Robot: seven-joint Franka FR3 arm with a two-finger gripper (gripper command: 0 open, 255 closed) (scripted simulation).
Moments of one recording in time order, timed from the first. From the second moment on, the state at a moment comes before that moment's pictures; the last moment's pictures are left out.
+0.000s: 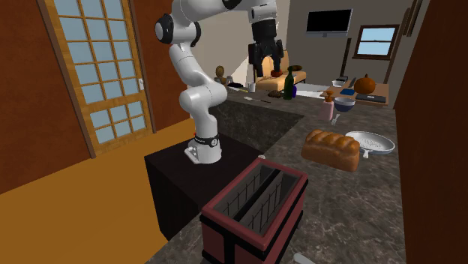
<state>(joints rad) 0.02 -0.77 -0.01 -2.28 0.05 1.69 0.04</state>
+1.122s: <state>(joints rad) 0.04 -0.75 0.07 -2.73 0.08 2.05 0.12</state>
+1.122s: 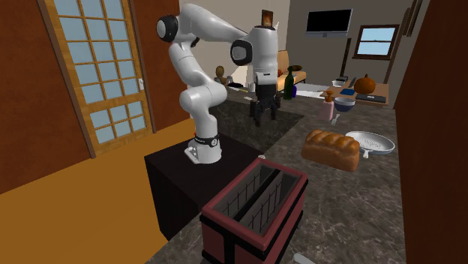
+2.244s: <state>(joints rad) 0.08 -0.41 0.15 -2.98 0.14 2.56 0.18</state>
